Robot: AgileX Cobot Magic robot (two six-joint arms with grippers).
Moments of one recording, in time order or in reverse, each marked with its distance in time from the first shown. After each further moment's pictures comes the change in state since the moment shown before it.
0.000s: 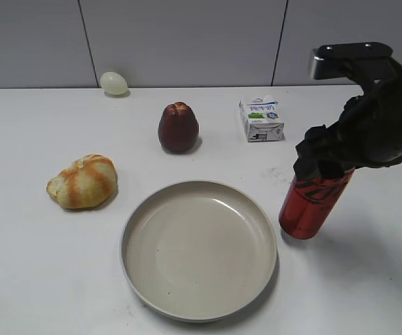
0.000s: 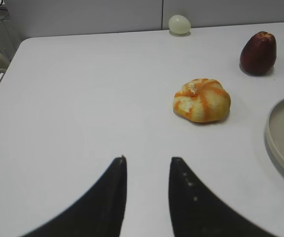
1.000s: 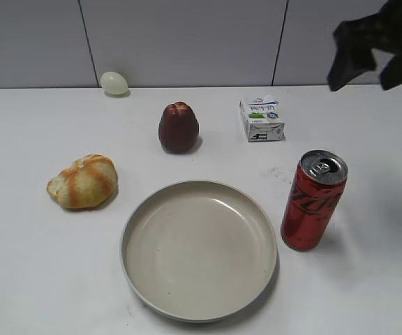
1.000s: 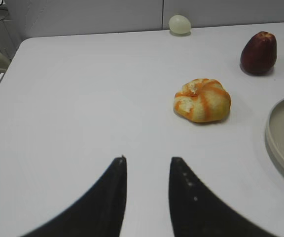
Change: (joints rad) left arm 0.000 0.000 0.000 0.000 0.000 0.000; right arm -0.227 0.134 -0.477 0.016 0.387 -0.011
